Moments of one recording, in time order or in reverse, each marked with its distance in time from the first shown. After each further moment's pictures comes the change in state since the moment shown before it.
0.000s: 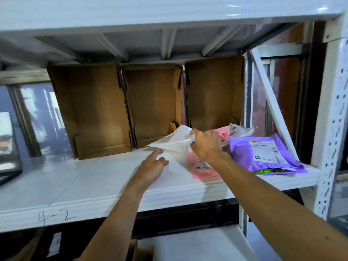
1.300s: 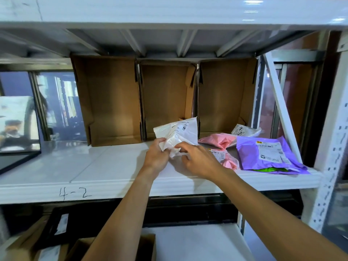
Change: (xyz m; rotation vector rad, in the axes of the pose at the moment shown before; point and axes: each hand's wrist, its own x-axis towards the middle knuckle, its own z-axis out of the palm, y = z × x) left_hand 0.007 -0.013 -0.003 -0.204 0.170 0.035; right_hand -0.059 -0.030 0.012 0.265 -0.099 -0.424
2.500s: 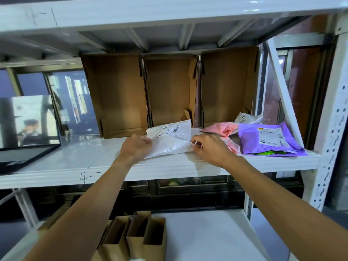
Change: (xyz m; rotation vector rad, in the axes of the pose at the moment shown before) left_hand -0.046 0.022 -0.081 0.651 0.136 0.087; right_hand -0.031 -0.003 -0.024 -0.014 -0.013 0.066
